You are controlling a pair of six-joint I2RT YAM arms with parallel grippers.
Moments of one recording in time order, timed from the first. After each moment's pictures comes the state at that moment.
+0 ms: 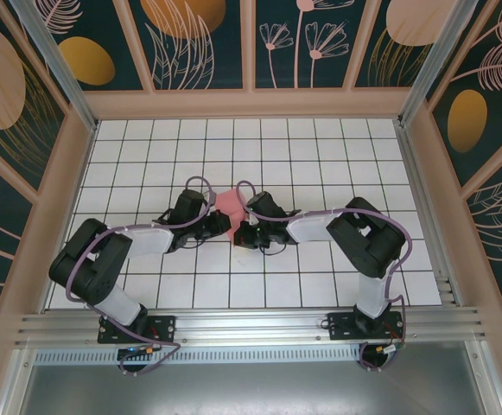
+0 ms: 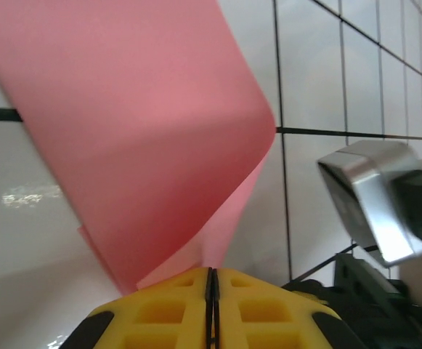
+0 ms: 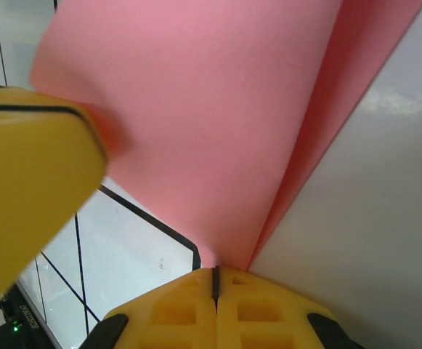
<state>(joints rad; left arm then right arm) -0.52 1.60 0.60 0.25 0.38 -0.80 0.83 1.87 0.91 0.05 -0.42 0.86</state>
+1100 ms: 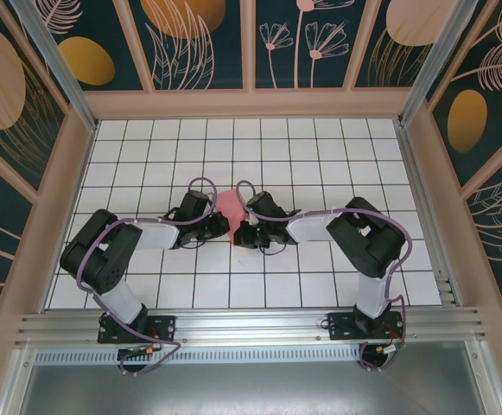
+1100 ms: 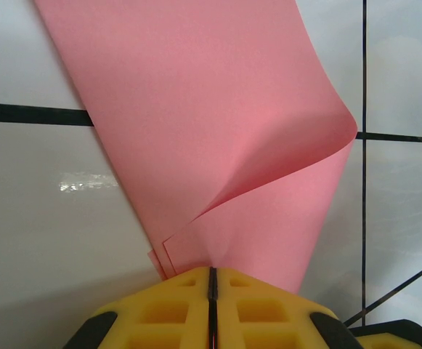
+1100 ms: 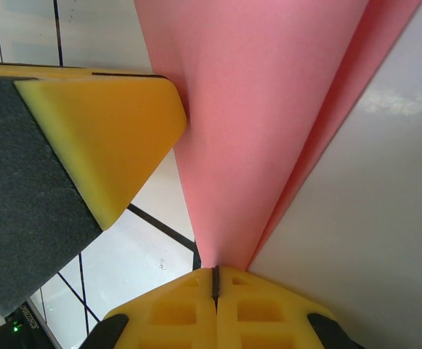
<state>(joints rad) -0.52 1.69 0.64 0.20 0.31 -0.76 0.83 1.87 0.91 0.05 -0.42 0.86</state>
